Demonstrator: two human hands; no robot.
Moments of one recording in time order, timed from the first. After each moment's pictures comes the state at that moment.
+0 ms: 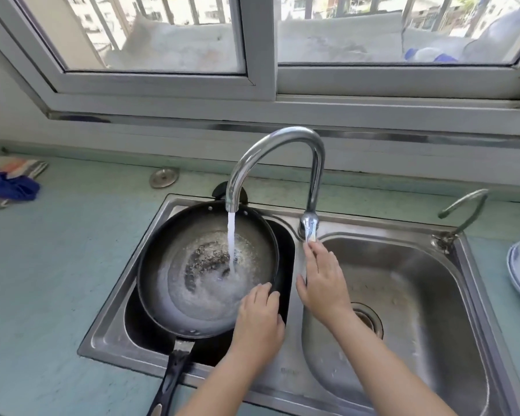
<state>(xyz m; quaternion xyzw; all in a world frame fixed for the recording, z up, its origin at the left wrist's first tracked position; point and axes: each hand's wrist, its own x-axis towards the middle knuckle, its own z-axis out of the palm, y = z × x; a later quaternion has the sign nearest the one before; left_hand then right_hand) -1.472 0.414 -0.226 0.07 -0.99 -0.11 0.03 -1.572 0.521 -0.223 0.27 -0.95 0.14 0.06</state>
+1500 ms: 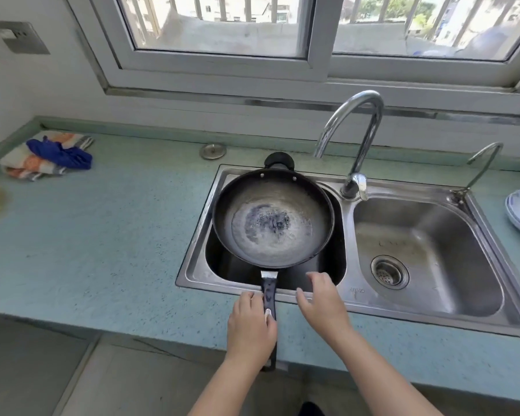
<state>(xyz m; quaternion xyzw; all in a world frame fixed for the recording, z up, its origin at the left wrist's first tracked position) -1.277 0.289 -0.246 0.17 -0.95 -0.26 0.01 -1.357 0.416 -0.239 0.10 -0.94 0.32 -0.10</state>
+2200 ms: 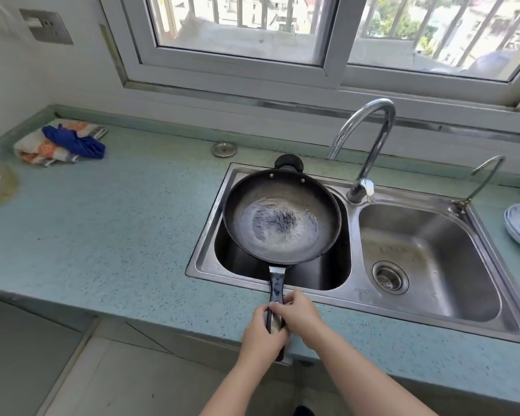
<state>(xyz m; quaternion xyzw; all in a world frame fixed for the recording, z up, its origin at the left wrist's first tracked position) -1.257 0.294 -0.256 0.29 -0.76 -0.57 -0.10 -1.331 0.367 -0.243 -0.04 -0.86 0.41 -0.30</state>
